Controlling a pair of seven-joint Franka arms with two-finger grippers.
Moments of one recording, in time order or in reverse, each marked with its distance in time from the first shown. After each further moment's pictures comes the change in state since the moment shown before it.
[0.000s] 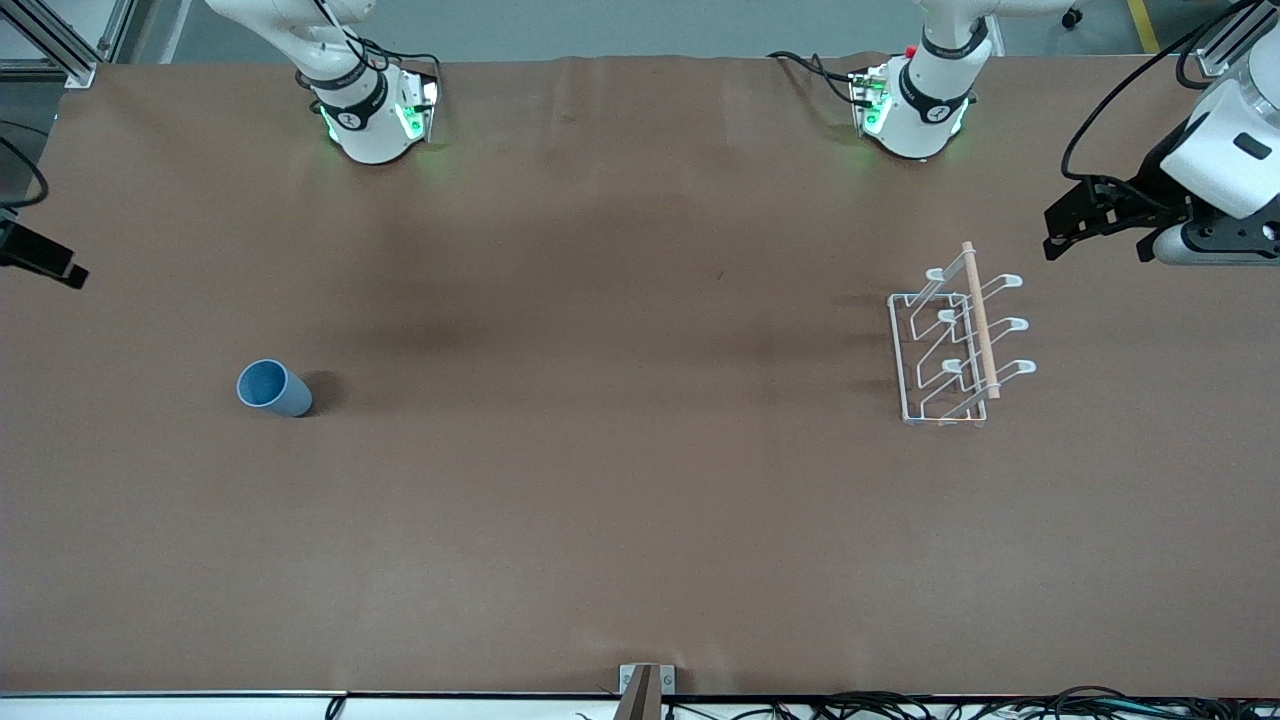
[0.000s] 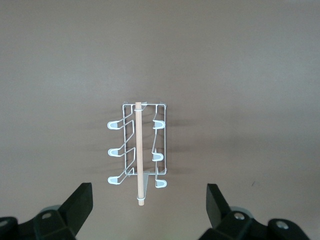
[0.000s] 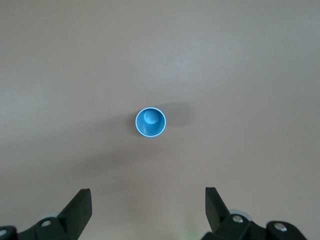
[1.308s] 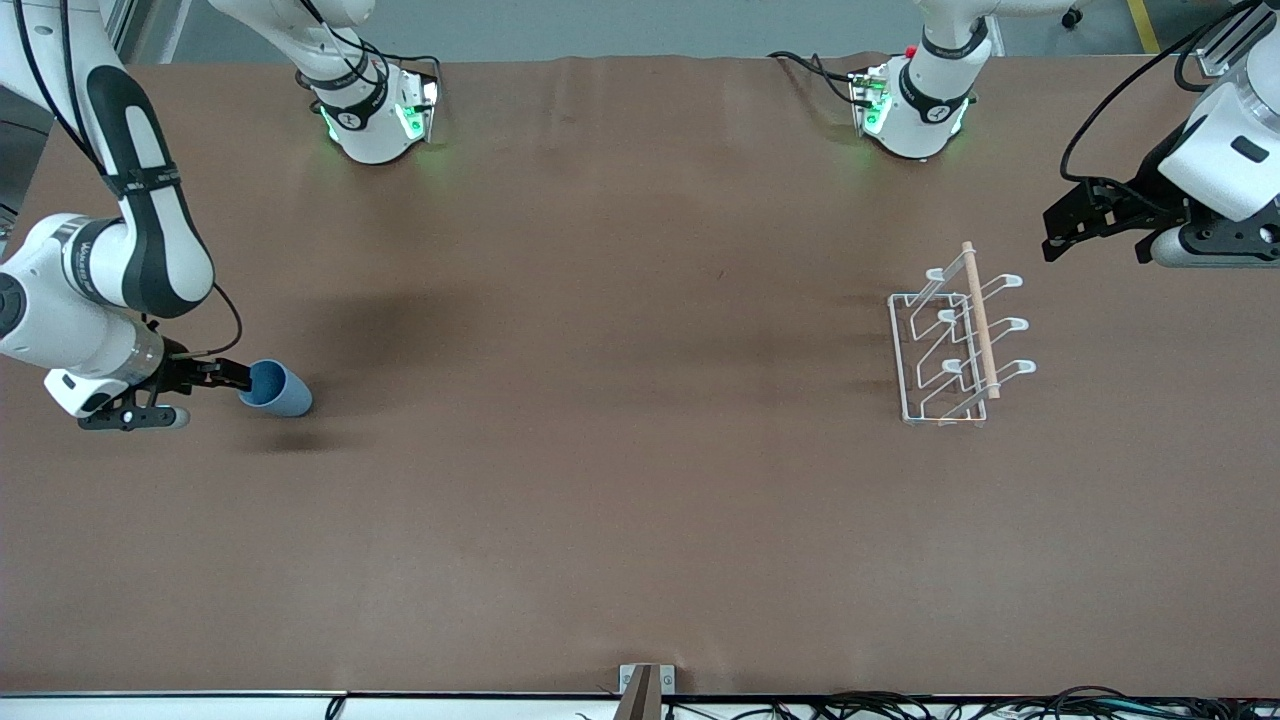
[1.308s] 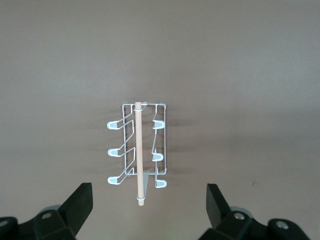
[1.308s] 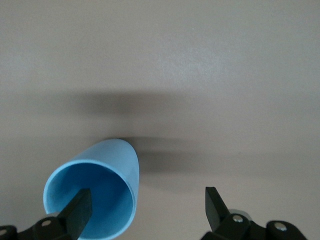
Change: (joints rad) left arm 0.000 0.004 -0.001 0.001 0.000 0.000 0.000; right arm -0.072 0.264 -0.001 -0.539 0.022 0.804 -0.314
